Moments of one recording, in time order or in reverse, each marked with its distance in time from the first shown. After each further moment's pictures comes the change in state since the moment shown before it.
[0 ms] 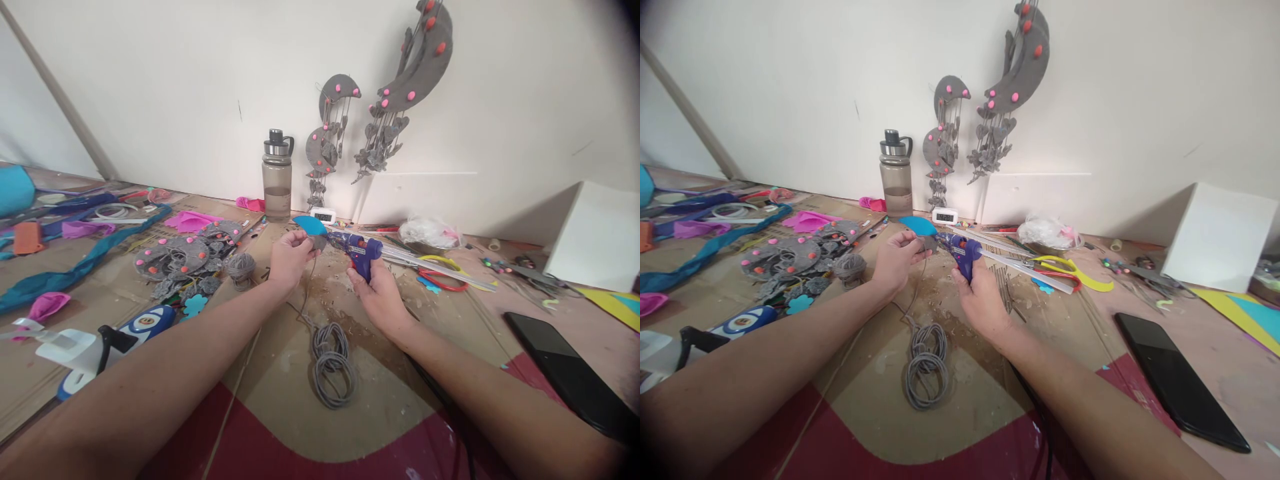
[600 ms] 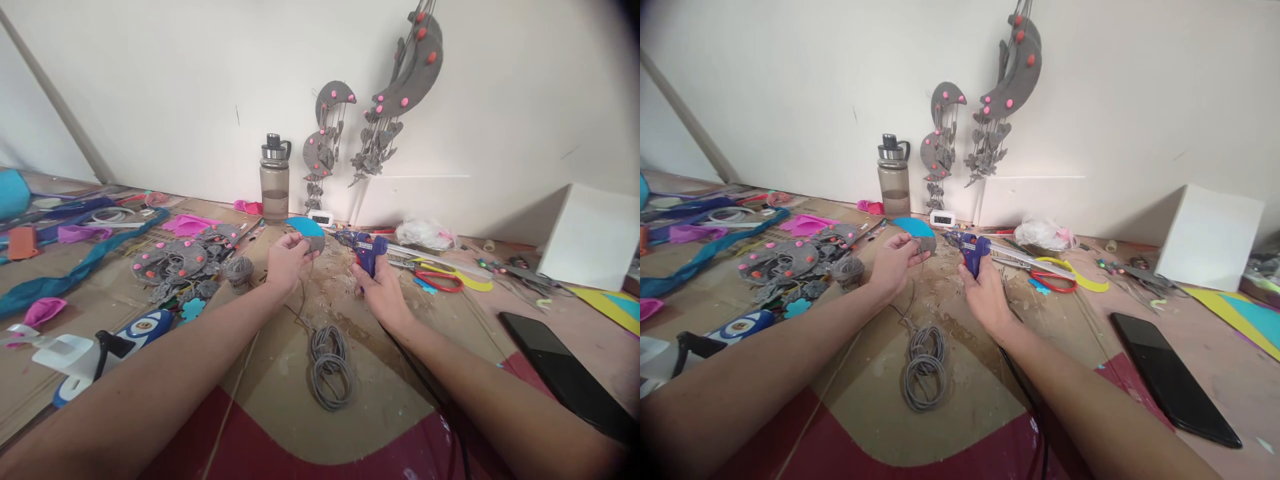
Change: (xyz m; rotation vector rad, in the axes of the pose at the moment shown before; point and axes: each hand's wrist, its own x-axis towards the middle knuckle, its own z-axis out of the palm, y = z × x) left_hand -0.003 0.006 0.001 -0.082 -0.010 -0.024; right_hand 0.009 0.008 -0.004 0.148 0.055 0.131
